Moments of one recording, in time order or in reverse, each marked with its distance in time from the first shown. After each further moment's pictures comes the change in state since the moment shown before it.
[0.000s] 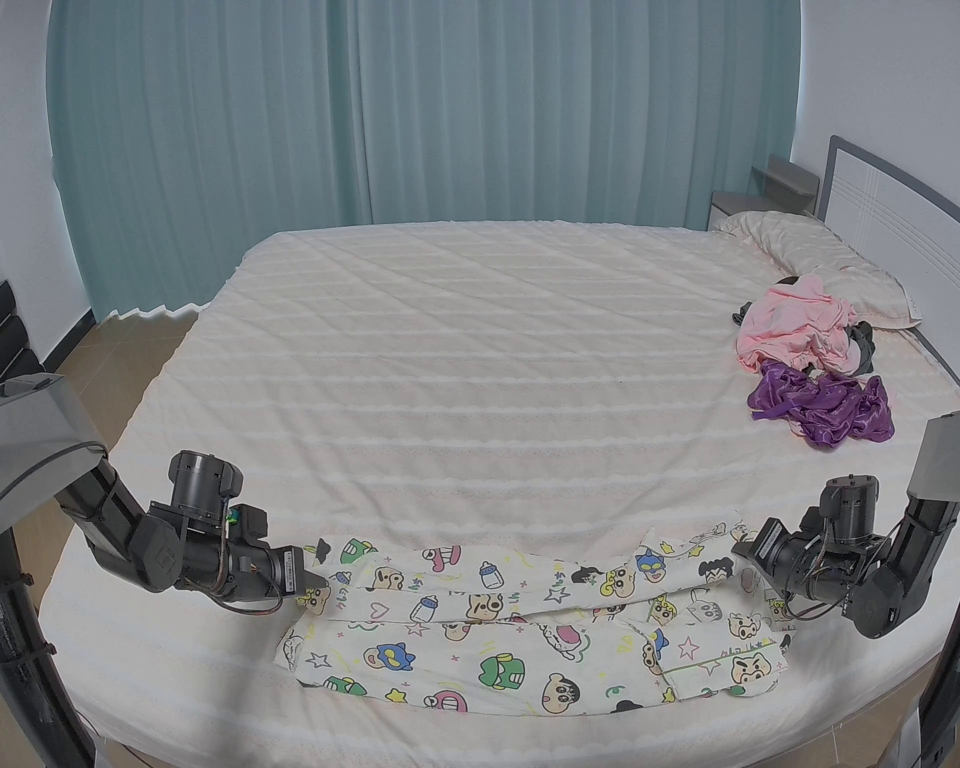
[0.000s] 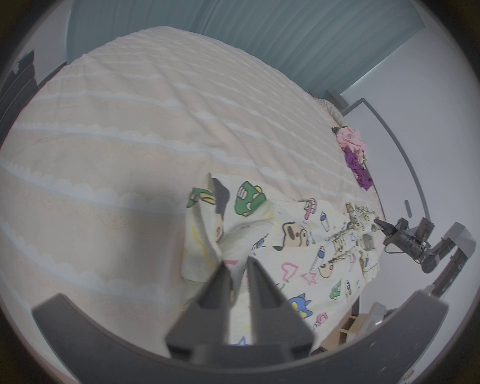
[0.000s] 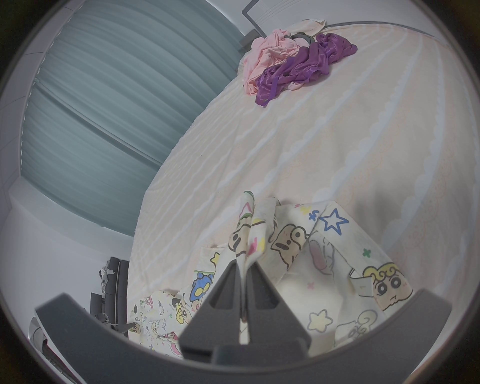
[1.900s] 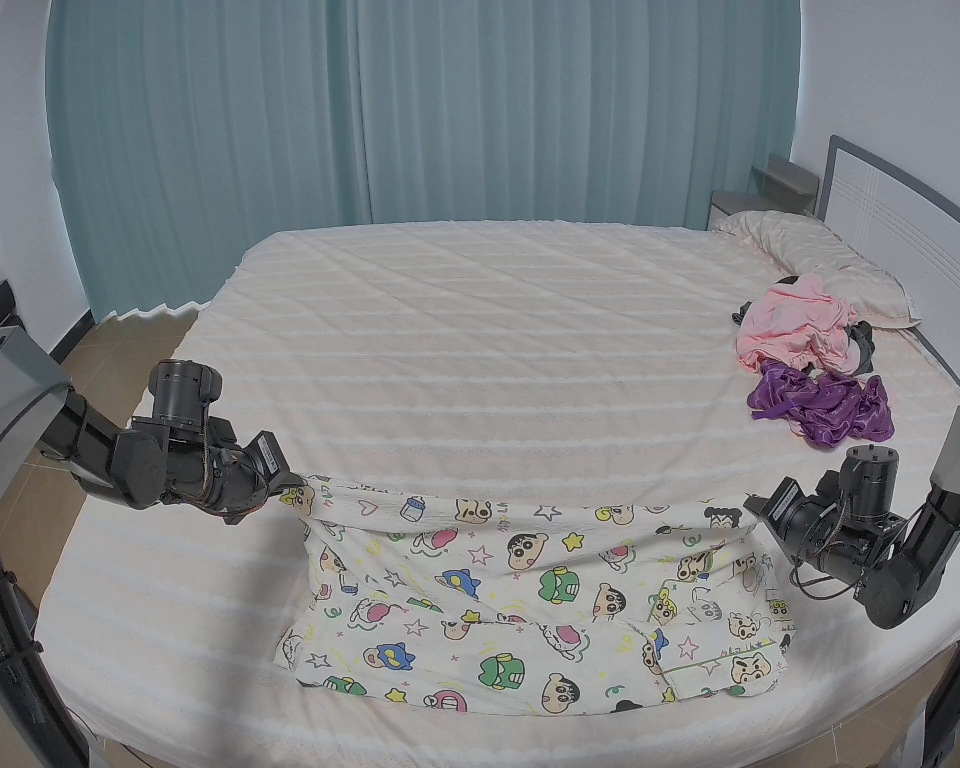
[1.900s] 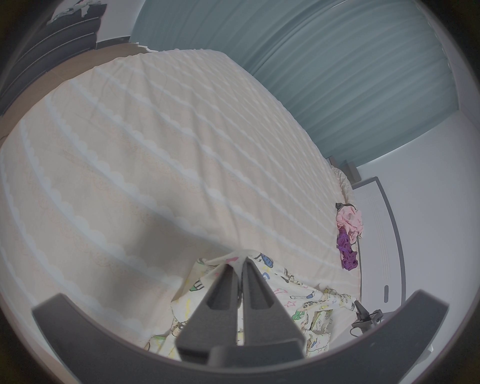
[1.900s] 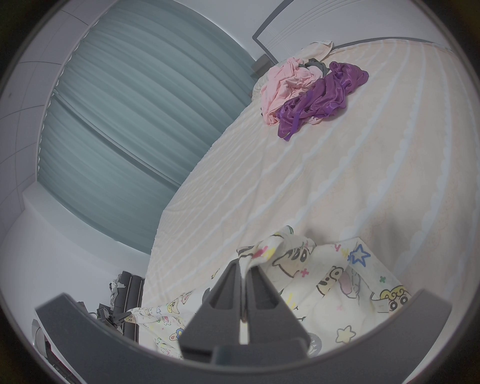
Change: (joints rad) left arm 0.054 -0.052 -0.304 0.153 0.075 -0.406; right arm 0.011 -0.109 -0.024 -0.040 -0.058 0.033
